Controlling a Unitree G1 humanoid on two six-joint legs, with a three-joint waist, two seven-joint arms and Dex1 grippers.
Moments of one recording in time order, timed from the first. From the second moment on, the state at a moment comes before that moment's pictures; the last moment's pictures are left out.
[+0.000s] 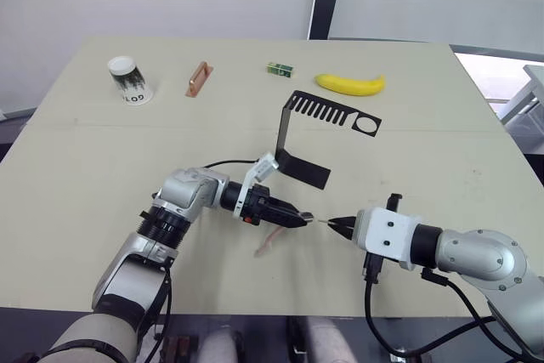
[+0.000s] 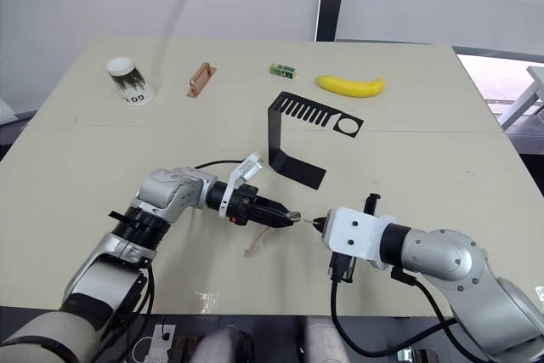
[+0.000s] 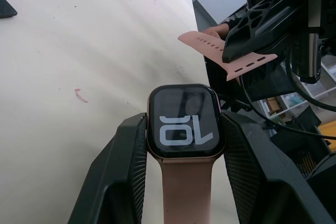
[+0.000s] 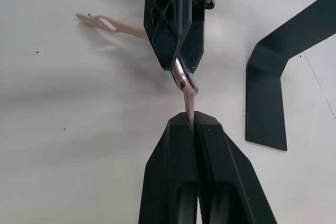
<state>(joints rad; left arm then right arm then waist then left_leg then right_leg) -0.81 0.37 -0.31 0.33 -0.44 0.97 -1.25 -0.07 -0.94 0.08 -0.86 0.18 0.59 0.74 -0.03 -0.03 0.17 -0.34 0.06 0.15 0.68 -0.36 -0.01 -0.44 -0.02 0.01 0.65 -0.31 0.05</state>
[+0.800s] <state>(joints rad) -0.81 0.35 -0.27 0.33 -0.45 1.02 -1.21 -0.10 -0.91 0.12 -0.85 0.11 0.57 0.74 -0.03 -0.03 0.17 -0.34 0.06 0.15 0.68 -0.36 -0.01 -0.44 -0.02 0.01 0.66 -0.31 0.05</state>
